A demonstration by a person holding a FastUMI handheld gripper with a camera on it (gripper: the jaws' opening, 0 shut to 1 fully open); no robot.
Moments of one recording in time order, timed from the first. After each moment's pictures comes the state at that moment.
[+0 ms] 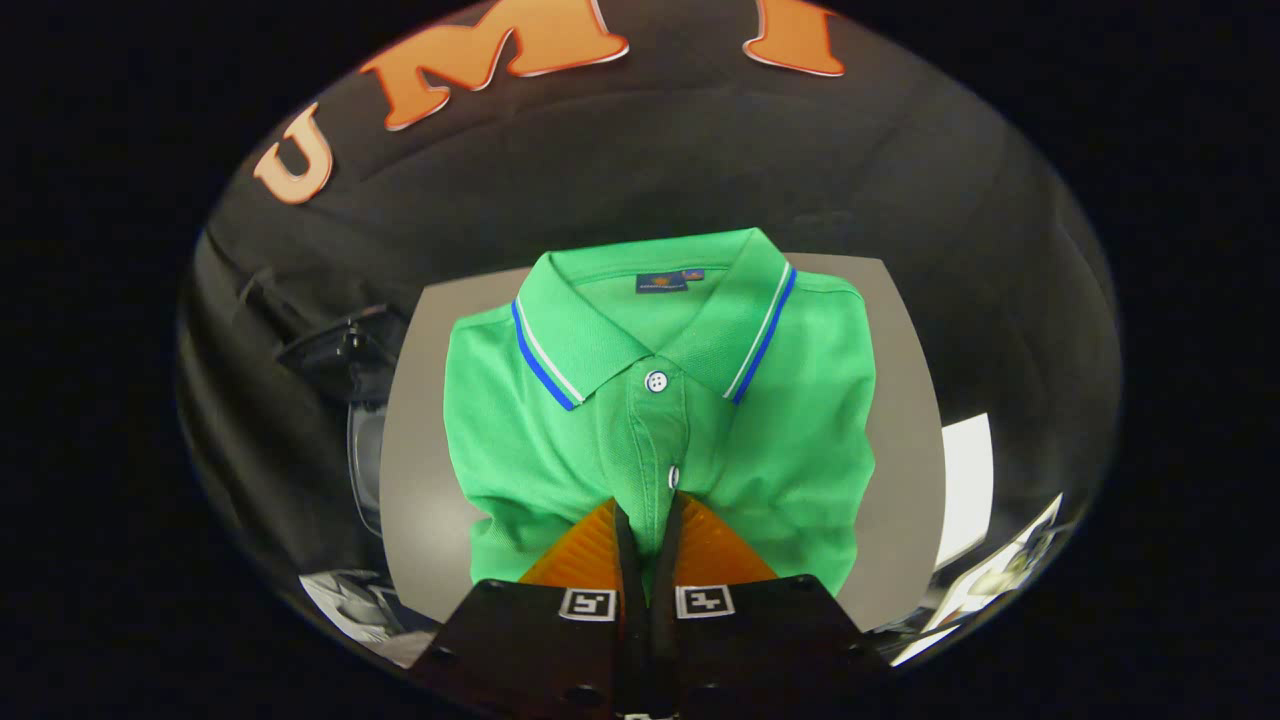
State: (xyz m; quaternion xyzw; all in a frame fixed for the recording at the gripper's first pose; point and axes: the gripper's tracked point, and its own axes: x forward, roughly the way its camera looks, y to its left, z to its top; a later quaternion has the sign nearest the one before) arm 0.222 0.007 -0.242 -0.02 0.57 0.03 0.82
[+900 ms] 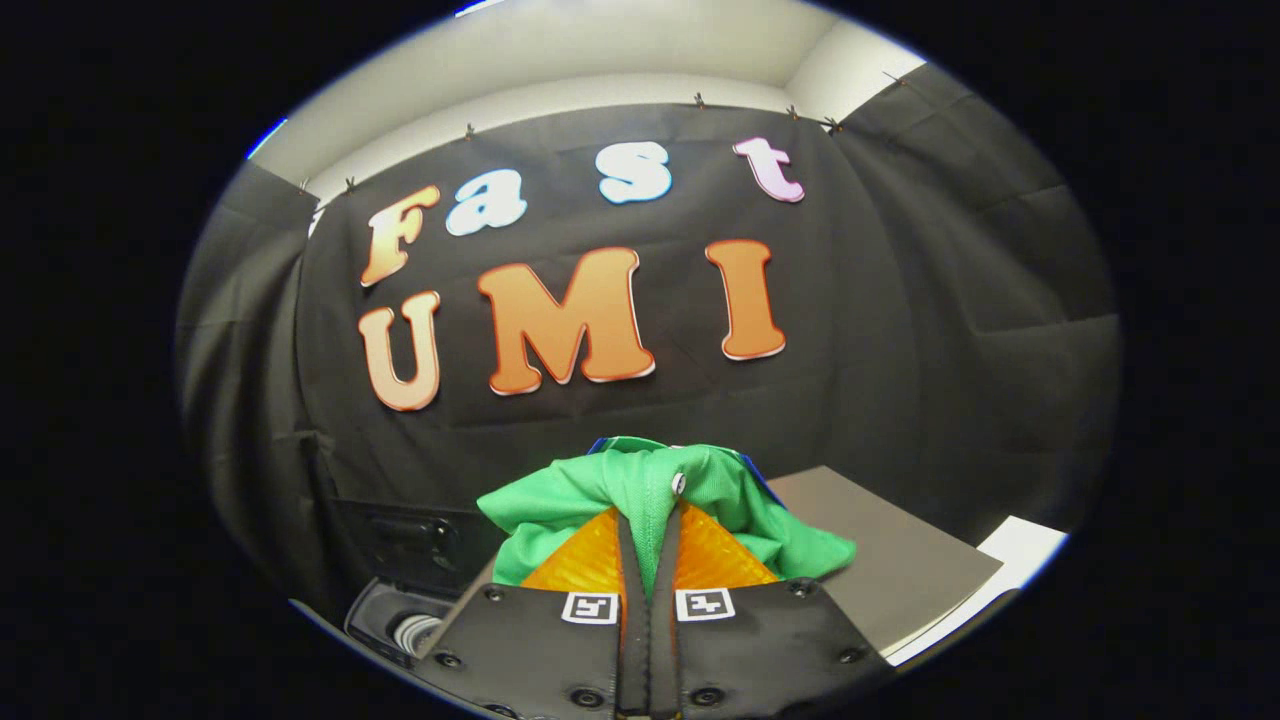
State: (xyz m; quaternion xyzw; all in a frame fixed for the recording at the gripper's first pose) arm 0.171 0.042 -0.128 0.03 0.04 0.05 1.00
